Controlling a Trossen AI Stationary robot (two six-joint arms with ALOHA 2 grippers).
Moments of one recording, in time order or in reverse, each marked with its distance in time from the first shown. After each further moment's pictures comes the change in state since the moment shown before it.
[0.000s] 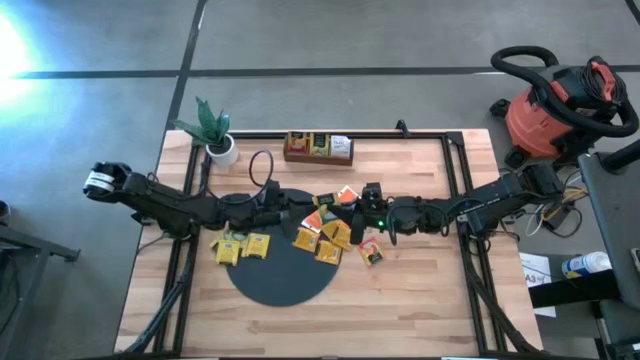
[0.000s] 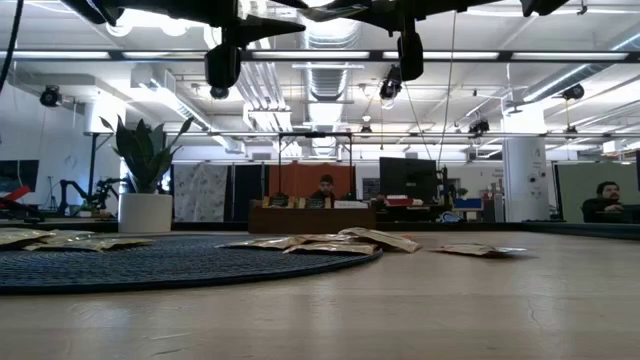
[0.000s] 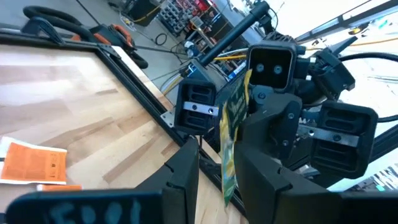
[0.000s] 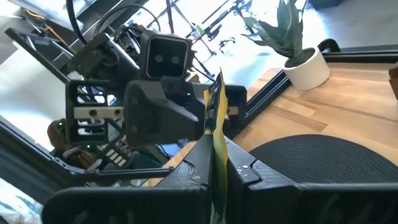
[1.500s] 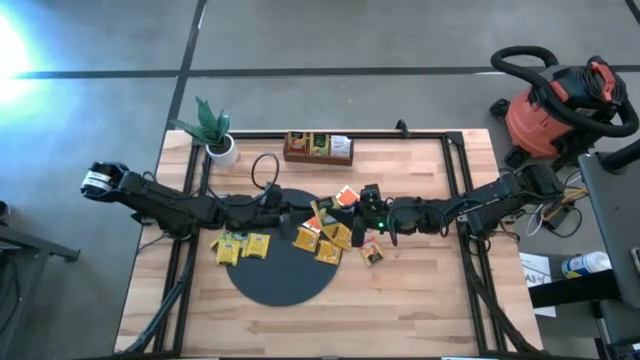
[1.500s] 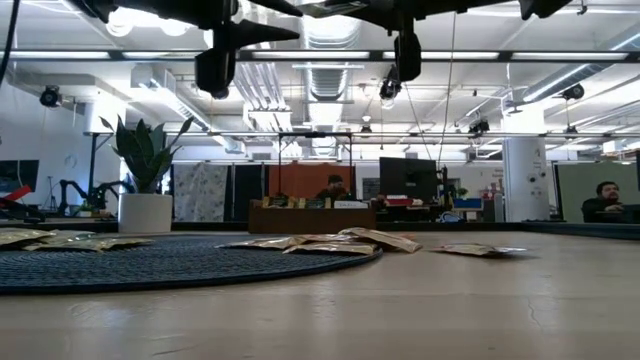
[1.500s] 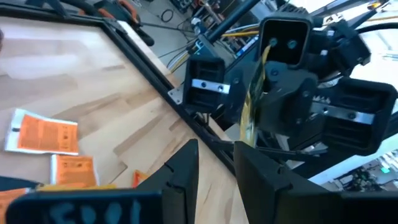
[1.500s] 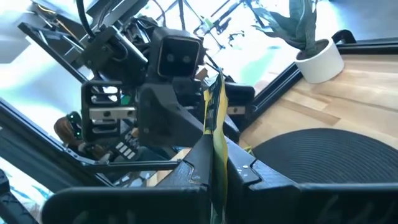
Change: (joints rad) left arm -0.013 -0.032 0.011 -0.135 0.042 -0.036; right arm 0.000 0.006 -0.008 0.021 -0.048 0.002
